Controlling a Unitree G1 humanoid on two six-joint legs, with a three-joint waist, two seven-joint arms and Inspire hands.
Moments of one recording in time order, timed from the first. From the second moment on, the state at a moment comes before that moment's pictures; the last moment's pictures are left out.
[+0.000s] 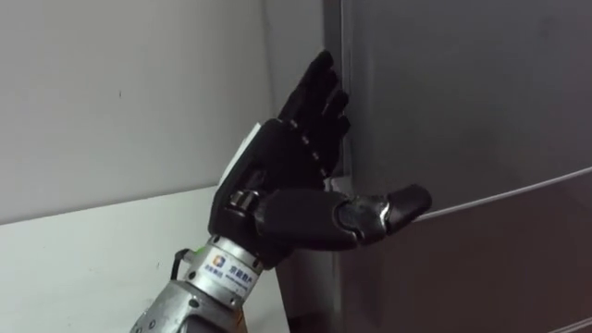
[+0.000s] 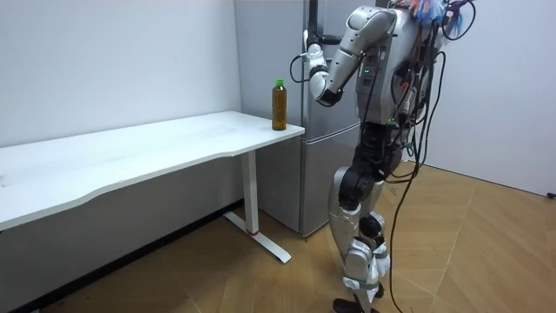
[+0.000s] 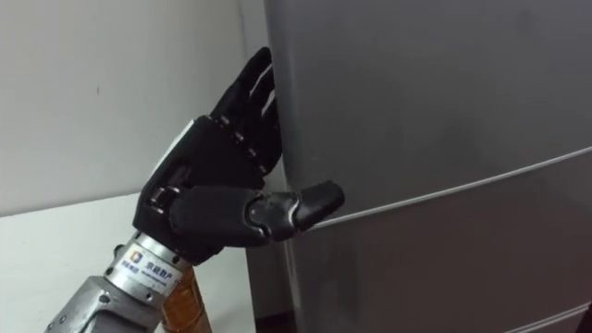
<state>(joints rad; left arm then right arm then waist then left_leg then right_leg) -0.36 0.18 -0.27 -0.34 -0.70 0.13 -0.06 0.02 -0.24 0.04 1.21 0.35 0.04 0.13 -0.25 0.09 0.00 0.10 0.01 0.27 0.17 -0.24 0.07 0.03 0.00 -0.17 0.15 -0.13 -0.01</state>
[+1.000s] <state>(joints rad) -0.36 0.13 -0.30 -0.33 -0.63 0.12 -0.07 -0.02 -0.27 0.09 1.25 0.39 0.07 0.18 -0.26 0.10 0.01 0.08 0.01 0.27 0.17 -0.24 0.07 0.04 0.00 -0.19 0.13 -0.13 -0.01</state>
